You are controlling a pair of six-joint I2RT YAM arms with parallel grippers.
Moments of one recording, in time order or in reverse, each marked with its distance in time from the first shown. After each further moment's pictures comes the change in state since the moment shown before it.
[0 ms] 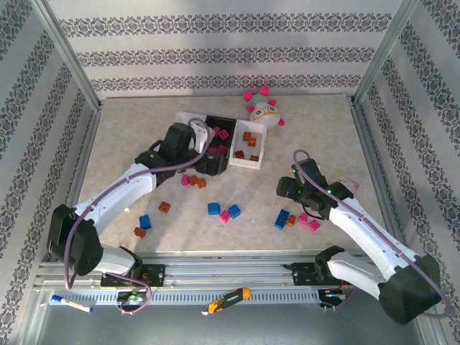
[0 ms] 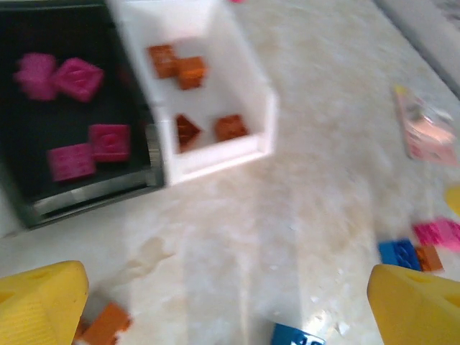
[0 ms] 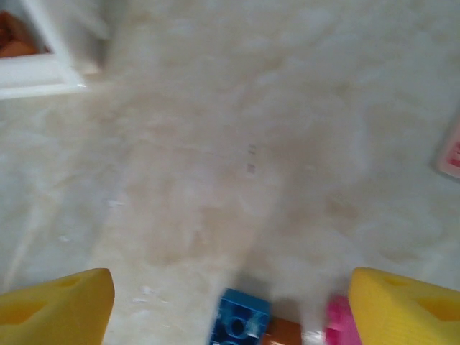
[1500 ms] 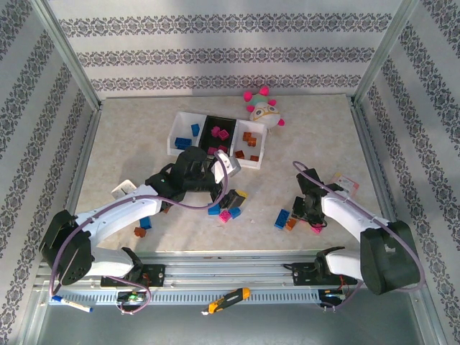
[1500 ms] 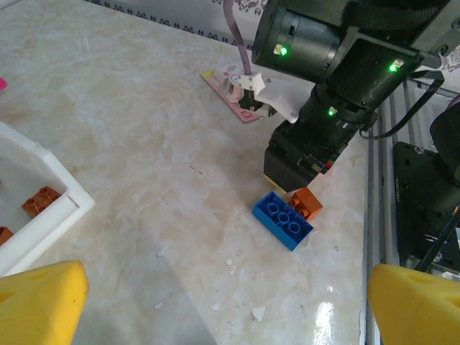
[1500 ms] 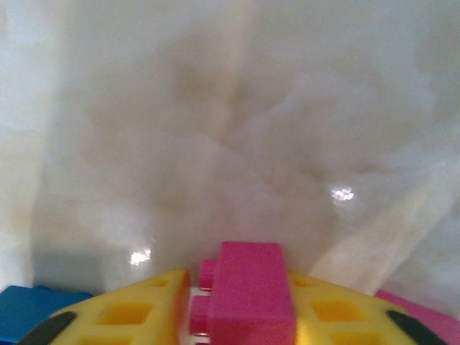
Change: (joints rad) left arm -0.183 -0.066 -0.183 0.288 0.228 0.284; right arm -0.174 0.257 -0.151 0.032 -0.141 -0.066
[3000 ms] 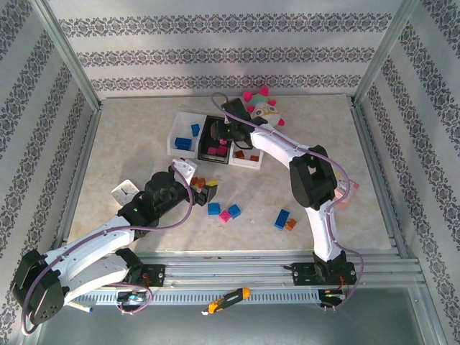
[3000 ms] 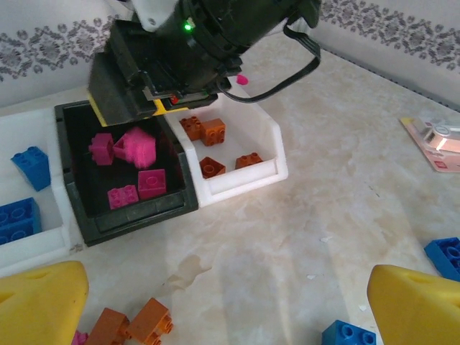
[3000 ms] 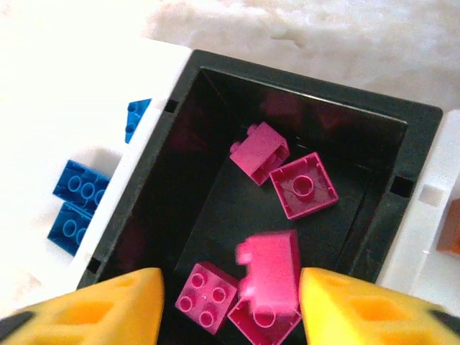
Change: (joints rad) left arm 0.048 -0.369 -0.370 0.178 -0.520 -0.191; right arm 0.313 0.920 1.238 0.299 -0.059 -0.171
